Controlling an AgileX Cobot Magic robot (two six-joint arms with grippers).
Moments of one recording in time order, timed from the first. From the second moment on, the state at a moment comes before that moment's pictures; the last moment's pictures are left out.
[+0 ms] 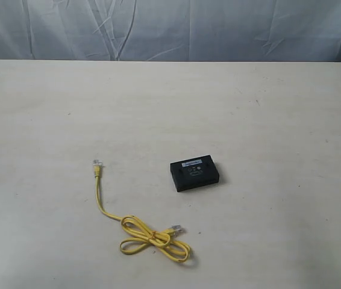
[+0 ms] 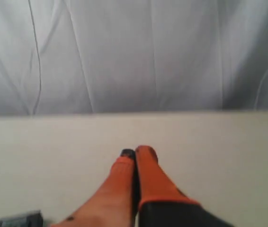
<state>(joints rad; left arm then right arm) -0.03 0.01 0.00 0.00 0.25 0.08 0.05 0.32 -0.44 0.10 0.42 -0.08</state>
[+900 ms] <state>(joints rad) -0.03 0.01 0.00 0.00 0.25 0.08 0.96 1.78 -1.19 0.25 0.55 0.13</state>
